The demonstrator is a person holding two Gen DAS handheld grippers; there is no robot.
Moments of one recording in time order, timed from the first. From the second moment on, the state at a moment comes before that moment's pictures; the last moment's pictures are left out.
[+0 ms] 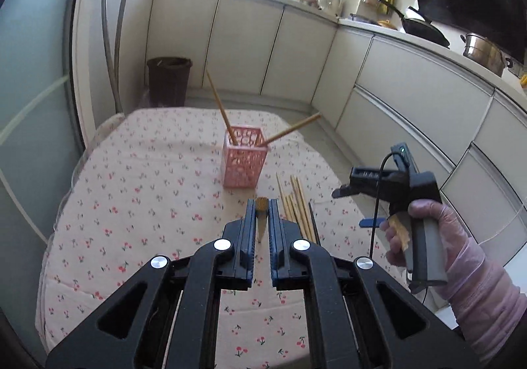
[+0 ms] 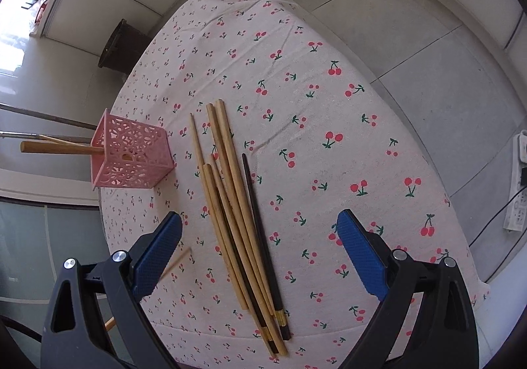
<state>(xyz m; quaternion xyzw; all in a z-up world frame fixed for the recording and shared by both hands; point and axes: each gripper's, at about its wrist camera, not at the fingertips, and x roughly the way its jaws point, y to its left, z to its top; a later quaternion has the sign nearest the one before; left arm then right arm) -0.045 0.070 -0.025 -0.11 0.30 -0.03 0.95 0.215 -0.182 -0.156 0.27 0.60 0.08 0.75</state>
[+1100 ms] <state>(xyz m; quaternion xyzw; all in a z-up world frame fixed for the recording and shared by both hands) -0.034 0.089 0.016 -0.14 0.26 -0.07 0.95 0.243 -0.087 -0.188 0.01 0.58 0.02 0.81</state>
